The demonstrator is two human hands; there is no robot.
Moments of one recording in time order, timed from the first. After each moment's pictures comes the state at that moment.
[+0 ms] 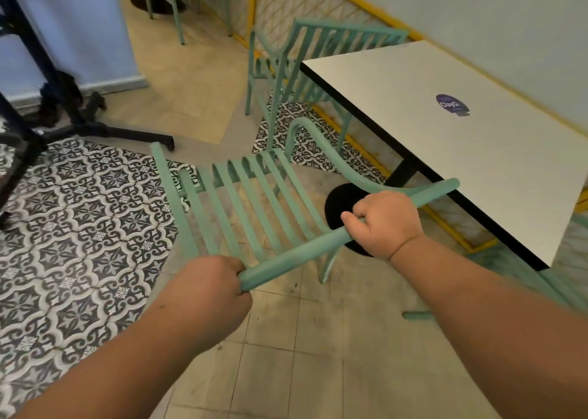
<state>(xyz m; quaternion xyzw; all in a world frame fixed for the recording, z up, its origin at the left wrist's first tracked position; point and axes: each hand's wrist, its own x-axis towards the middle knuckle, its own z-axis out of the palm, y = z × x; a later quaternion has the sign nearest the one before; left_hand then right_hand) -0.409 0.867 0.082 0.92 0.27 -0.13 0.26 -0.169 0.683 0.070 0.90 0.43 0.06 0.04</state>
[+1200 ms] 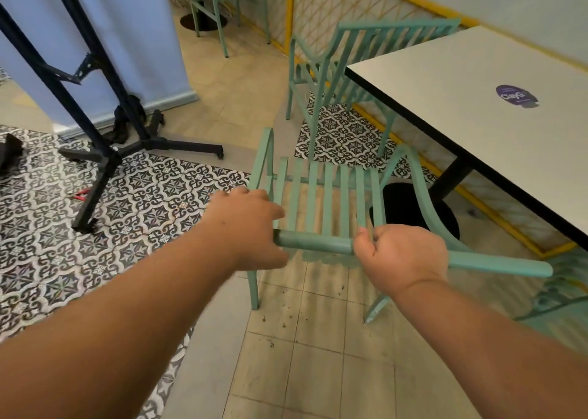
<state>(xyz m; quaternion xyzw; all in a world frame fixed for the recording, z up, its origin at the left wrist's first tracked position) -0.375 0.956 0.120 0.98 0.12 -0.16 0.01 -0.260 0.733 0.065 0.96 0.28 0.05 0.02</state>
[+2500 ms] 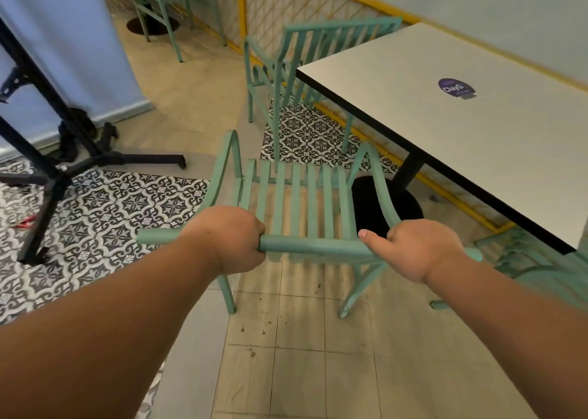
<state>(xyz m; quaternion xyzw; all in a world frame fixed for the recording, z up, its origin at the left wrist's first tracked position) -0.322 0.935 0.103 0.98 0.06 -0.20 0.00 -0.198 0.658 0.098 0.95 0.27 -0.13 0.08</state>
